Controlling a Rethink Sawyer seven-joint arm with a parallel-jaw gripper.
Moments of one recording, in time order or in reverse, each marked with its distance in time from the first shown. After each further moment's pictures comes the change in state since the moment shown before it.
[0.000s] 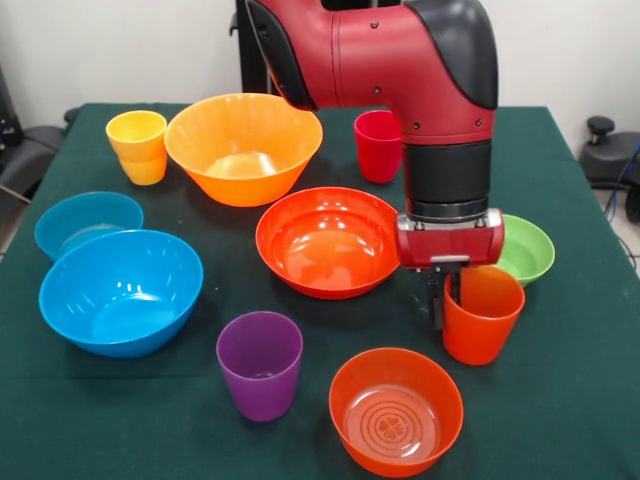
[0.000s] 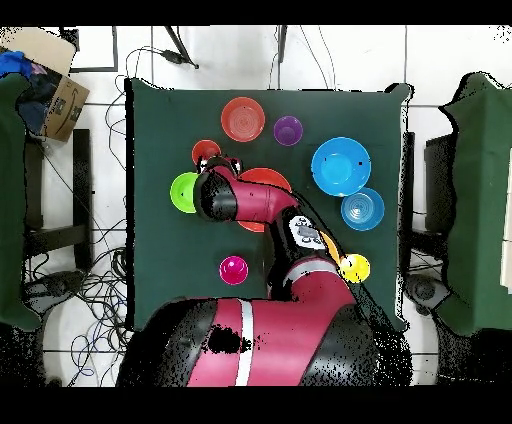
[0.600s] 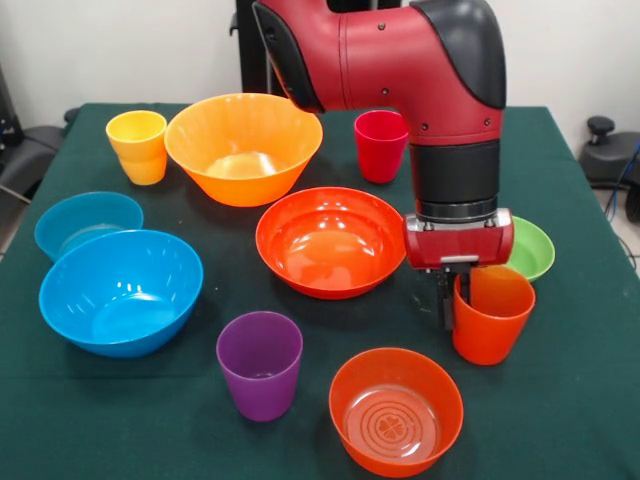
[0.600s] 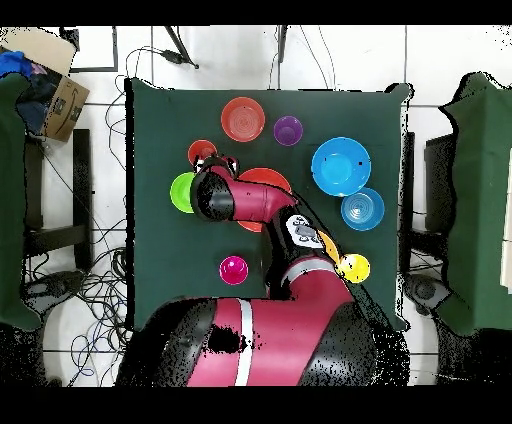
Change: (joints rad) arm 0.003 -0.001 0.010 0.001 0.000 0.000 0.000
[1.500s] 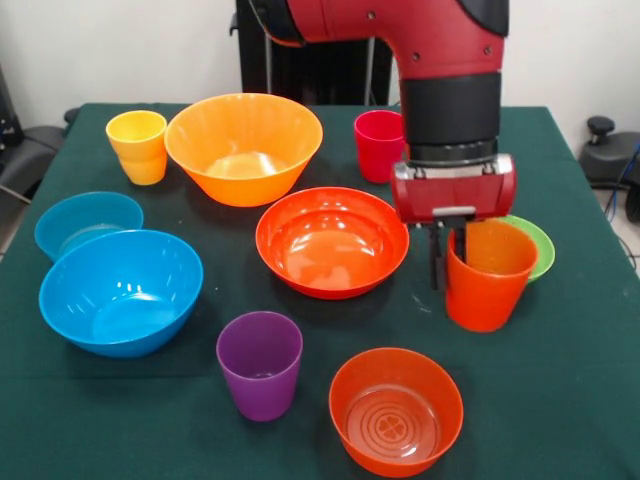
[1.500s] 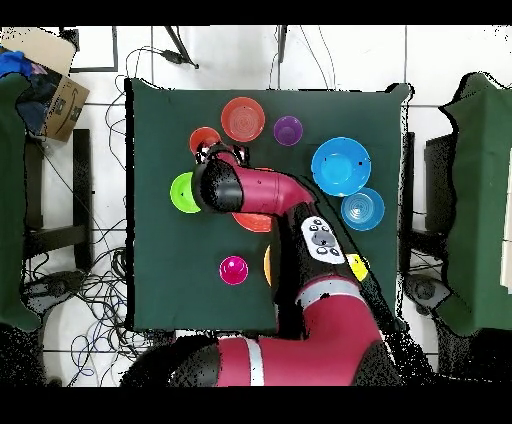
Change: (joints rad) arm -0.039 -0.164 0.016 0.035 0.000 0.137 0.000
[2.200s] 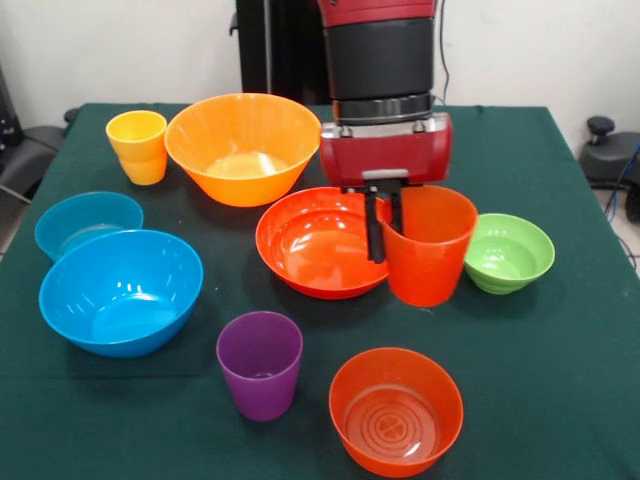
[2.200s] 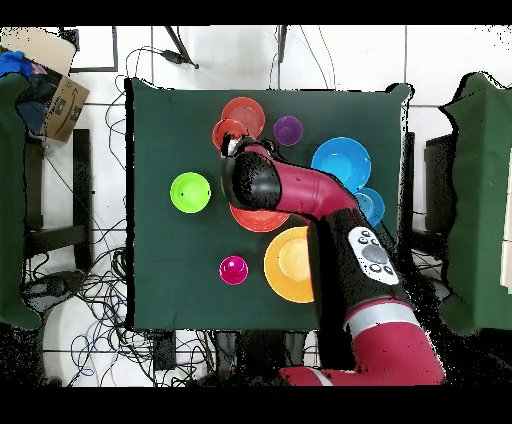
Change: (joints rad) arm -0.144 -0.089 0.074 0.044 -0.007 0.077 0.000
